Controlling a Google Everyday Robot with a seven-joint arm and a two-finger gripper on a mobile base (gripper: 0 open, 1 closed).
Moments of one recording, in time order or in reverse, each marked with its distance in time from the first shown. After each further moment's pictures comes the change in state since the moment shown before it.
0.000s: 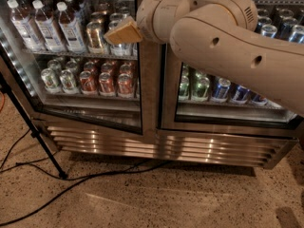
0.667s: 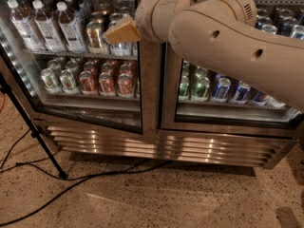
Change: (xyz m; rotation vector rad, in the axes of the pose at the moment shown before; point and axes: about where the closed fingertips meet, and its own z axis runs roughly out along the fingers) arm -0.004 -0.003 -0.001 -0.004 0.006 0.027
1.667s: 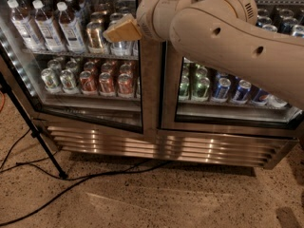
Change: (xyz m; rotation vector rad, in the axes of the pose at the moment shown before) arm 0.002 -0.005 0.000 0.005 0.006 0.026
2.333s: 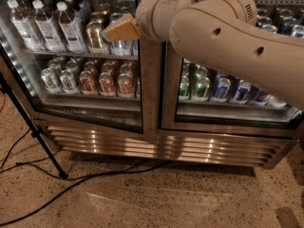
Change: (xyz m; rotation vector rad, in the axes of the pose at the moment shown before) arm -0.002 0.003 0.000 -0.004 -0.007 0.028
